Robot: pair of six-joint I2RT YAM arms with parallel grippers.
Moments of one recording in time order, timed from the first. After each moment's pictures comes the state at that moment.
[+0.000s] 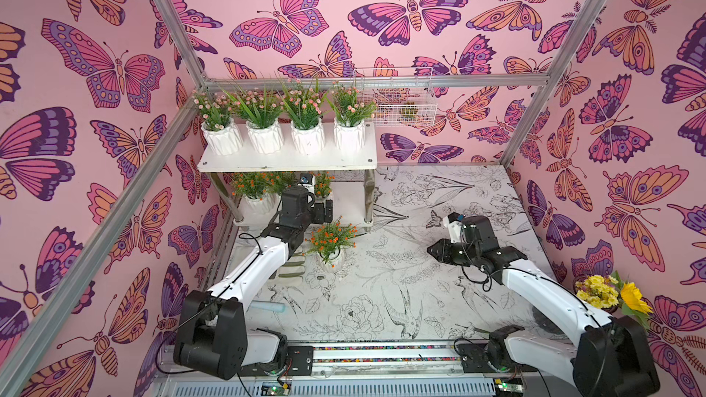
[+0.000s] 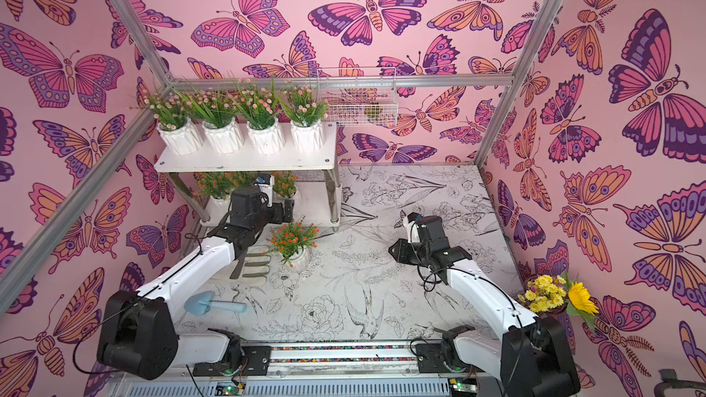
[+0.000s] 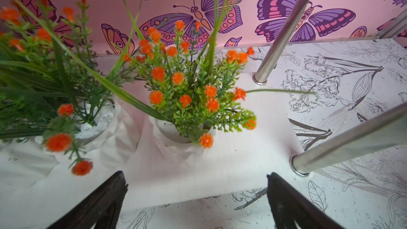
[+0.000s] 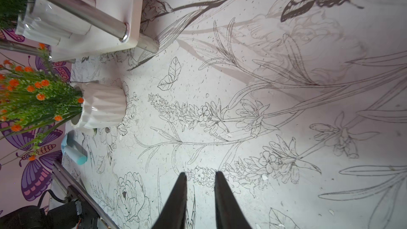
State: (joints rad) left arm -0.26 1.32 0.89 -0.08 -0.05 -0.09; right arm 0.35 1.17 0.66 -0.35 -0.36 0.50
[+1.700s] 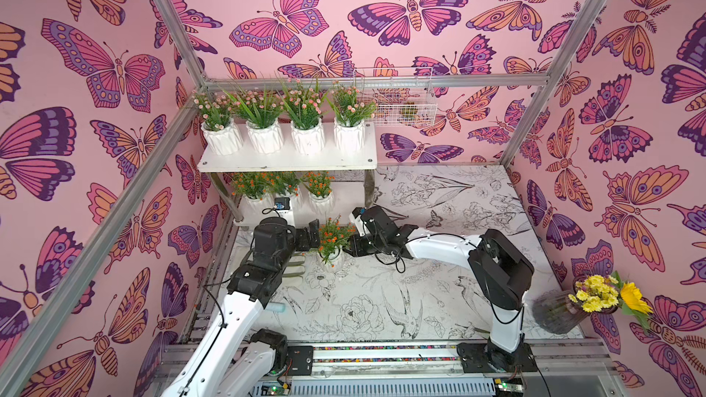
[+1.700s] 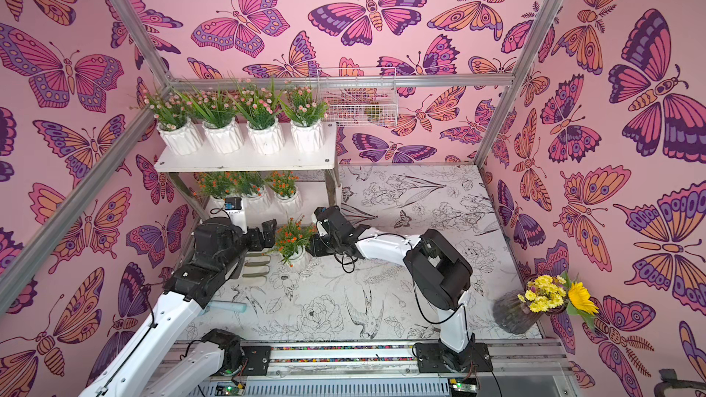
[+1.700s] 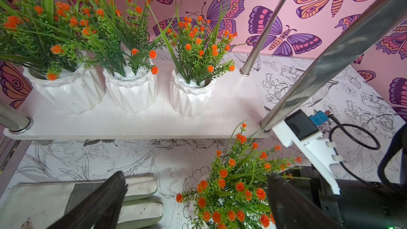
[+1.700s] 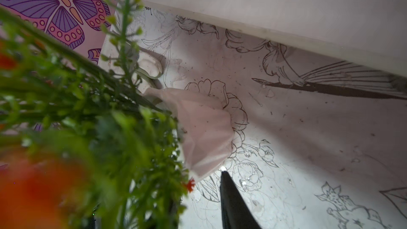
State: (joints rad) left arm -0.27 0.83 0.74 -0.36 -0.08 -0.22; right arm 0.87 1.94 1.28 -0.12 -0.28 0.63
